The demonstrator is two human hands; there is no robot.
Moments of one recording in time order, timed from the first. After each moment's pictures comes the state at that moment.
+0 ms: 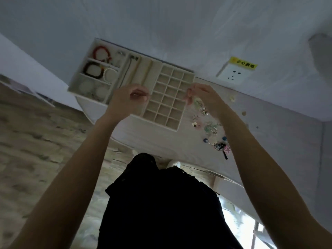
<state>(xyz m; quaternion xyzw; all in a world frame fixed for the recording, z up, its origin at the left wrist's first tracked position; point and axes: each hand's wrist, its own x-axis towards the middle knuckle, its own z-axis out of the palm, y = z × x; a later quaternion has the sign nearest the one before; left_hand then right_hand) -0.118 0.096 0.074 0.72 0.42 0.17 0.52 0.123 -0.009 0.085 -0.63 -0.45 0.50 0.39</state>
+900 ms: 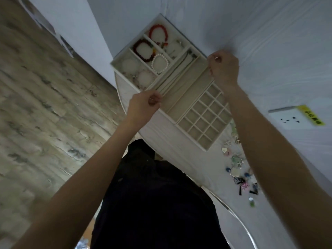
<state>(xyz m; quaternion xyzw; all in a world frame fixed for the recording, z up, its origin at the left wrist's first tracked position) -0.183 0.109 0.014 0.63 0.60 0.23 0.44 0.064 0.187 0.039 -0.78 -0.50 0.26 0.25</state>
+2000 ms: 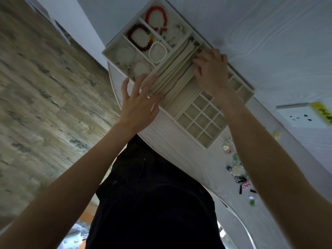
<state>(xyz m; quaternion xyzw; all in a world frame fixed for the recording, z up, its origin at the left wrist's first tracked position) -0.184 0.097 -0.017 0.86 0.50 0.11 0.04 0.059 0.173 -0.007 -0.64 -0.76 0.07 0.03</state>
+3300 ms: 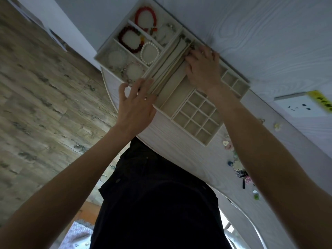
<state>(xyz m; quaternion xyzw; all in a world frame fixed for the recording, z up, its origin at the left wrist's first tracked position) -0.179 0.100 -0.001 0.88 0.48 0.06 -0.02 0.052 0.171 -0.009 -0.67 -0.74 0.08 -0.02</state>
